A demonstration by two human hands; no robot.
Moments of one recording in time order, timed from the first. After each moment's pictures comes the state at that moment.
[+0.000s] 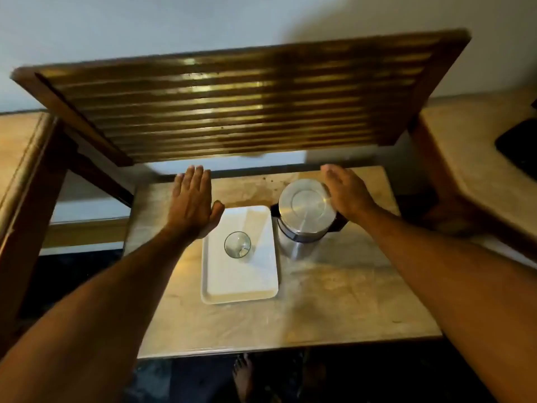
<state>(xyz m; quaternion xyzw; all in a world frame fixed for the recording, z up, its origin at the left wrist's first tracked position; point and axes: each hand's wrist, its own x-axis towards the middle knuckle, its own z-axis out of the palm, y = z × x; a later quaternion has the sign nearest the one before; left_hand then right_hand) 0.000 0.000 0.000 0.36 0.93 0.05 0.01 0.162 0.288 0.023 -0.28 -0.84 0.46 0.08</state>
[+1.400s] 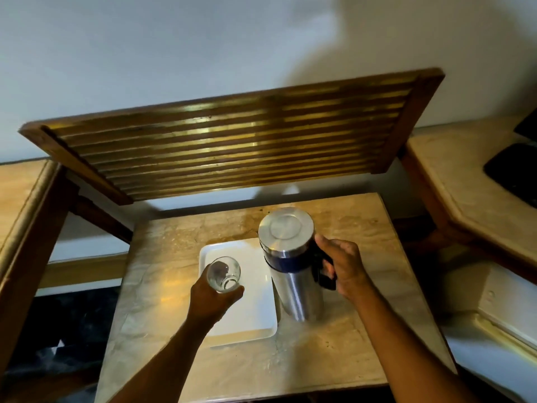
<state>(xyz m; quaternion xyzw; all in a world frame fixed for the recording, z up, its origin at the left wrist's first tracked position) 0.097 -0.014 -0.056 0.05 0.87 0.46 0.18 0.214 0.251 -0.015 -0.32 -0.58 0.74 0.12</state>
